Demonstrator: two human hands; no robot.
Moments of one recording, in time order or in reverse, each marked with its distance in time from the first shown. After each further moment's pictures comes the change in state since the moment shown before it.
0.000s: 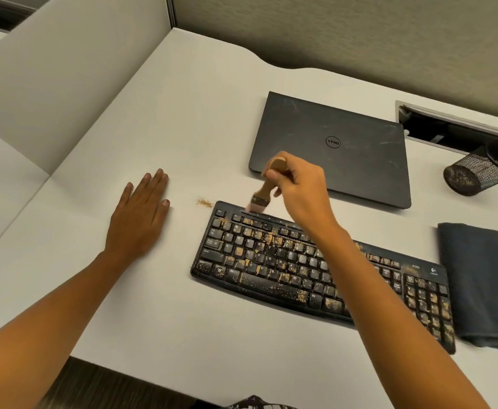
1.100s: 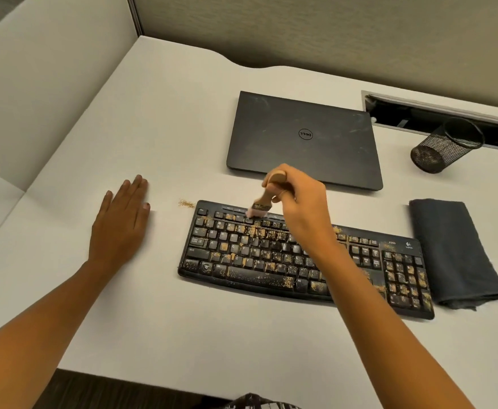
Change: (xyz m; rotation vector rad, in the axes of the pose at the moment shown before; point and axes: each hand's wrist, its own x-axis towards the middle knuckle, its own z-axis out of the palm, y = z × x) left_hand 0.001 0.001 -0.002 -0.036 0.014 -0.012; right_hand -0.049 0.013 -0.019 -0.054 0.137 -0.039
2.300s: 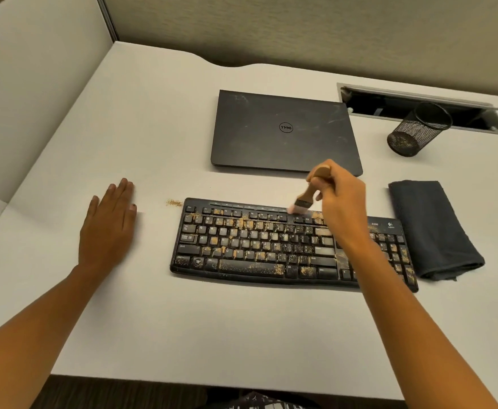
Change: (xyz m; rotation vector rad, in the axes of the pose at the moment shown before) left_hand 0.000 -0.003 0.004 -0.038 0.014 0.010; right_hand -0.023 0.028 -0.051 -0.038 0.212 0.157
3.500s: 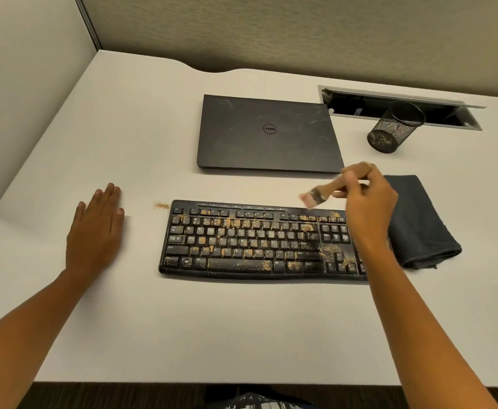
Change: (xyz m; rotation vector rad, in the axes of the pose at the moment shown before) left_hand -0.001 0.000 -0.002 -0.003 0.002 0.014; right_hand -0.004 0.042 -0.037 0.023 0.387 0.100
